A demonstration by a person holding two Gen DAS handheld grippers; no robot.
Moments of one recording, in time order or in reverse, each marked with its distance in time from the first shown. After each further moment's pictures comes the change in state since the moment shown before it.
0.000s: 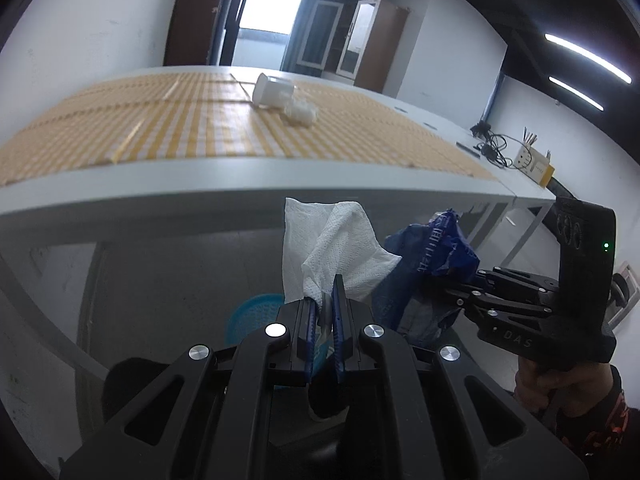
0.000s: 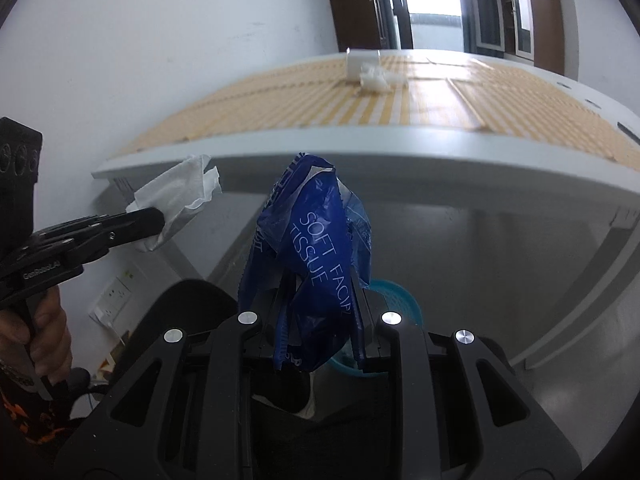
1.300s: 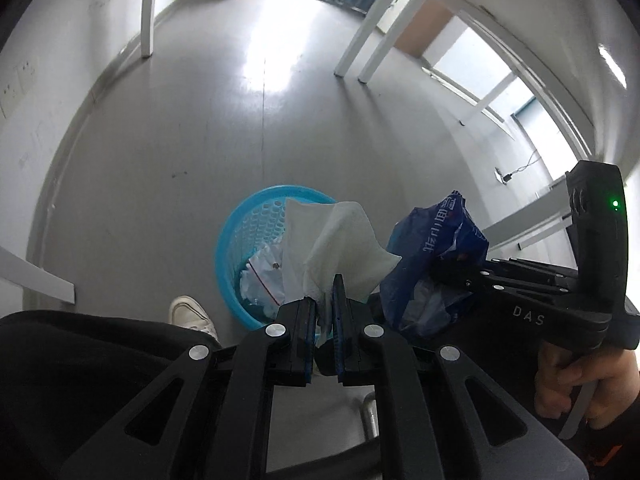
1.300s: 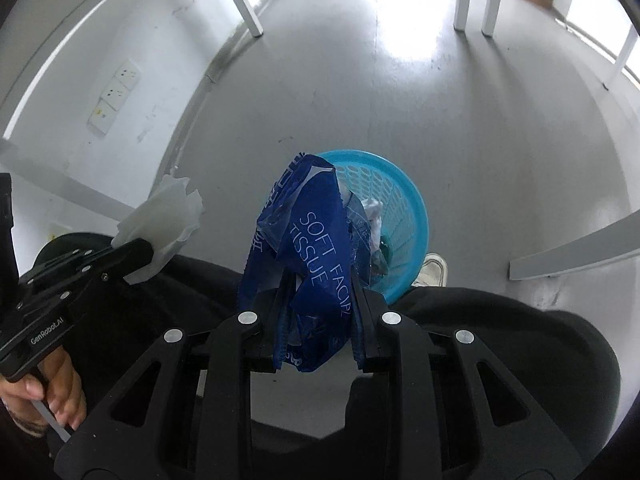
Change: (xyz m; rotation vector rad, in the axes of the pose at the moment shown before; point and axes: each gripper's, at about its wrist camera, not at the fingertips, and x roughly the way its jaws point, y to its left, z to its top) left arm 0.227 0.098 -0.083 -0.266 0.374 0.022; right arm 0.245 -0.080 -0.052 0.185 0.515 -0.069
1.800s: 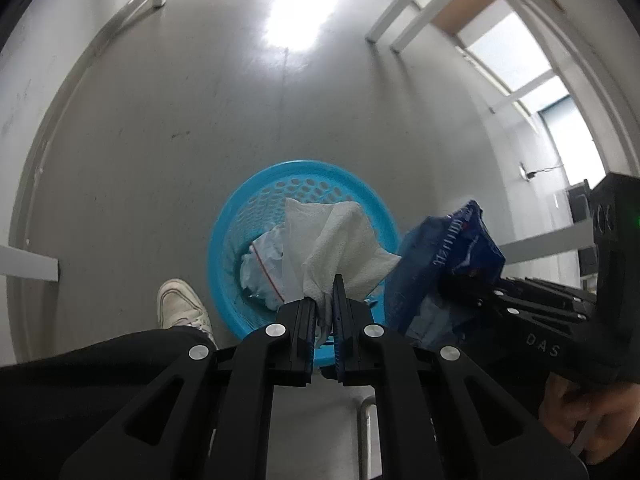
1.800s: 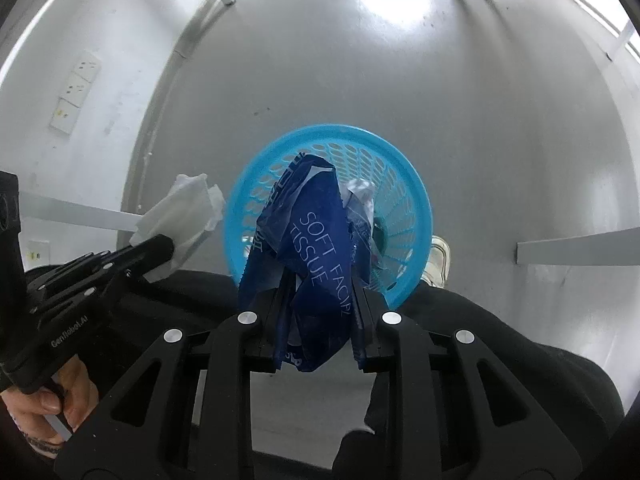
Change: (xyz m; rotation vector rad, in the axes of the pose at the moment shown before) left arm 0.085 0.032 0.034 -0.109 0.145 0.033; right arm 0.082 -0.033 0.037 0.073 0.154 -0.017
